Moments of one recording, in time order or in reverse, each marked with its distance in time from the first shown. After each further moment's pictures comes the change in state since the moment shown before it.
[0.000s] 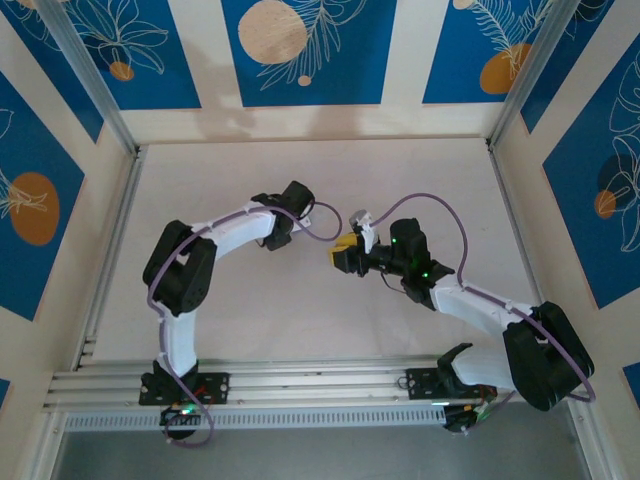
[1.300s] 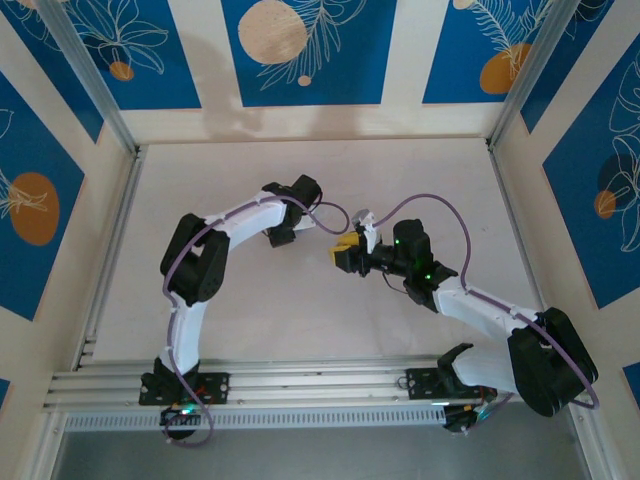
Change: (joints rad) left arm -0.003 0.134 0.203 -0.195 0.026 0.072; right arm -0.005 -0.035 -0.010 0.004 0.001 0.000
